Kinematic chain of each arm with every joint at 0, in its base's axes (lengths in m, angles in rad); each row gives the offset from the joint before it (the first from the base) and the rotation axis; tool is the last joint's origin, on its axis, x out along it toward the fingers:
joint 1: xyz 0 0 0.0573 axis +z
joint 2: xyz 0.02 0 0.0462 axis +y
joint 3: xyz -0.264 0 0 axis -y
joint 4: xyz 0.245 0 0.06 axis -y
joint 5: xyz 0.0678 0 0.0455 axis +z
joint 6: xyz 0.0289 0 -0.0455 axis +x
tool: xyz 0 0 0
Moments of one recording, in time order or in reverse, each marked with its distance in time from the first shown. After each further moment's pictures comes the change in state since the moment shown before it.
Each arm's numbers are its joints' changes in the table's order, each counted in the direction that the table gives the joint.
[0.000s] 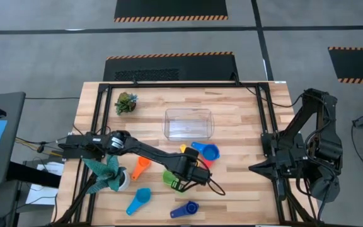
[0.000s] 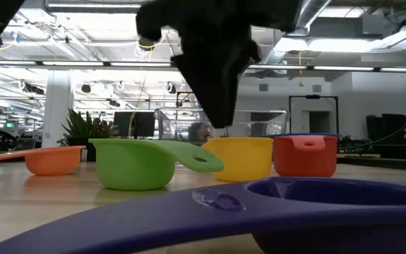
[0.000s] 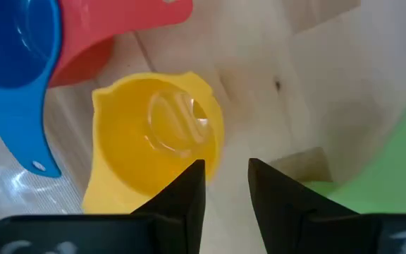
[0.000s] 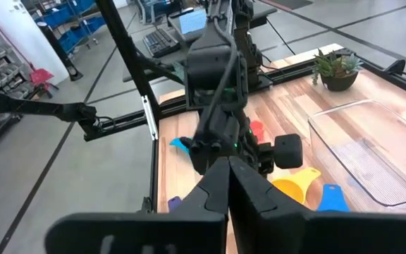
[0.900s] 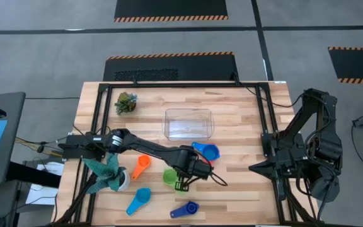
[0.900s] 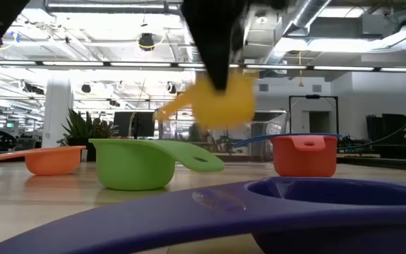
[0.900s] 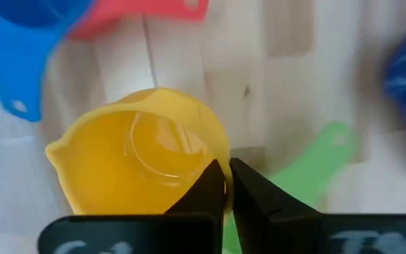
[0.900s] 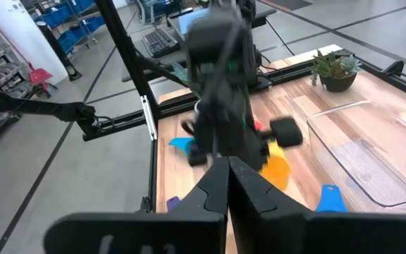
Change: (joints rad) left arm 0.025 0.000 0.177 -0.152 -0.154 -0.286; right arm 0.000 0.000 0.000 -0.004 -0.003 -0.001
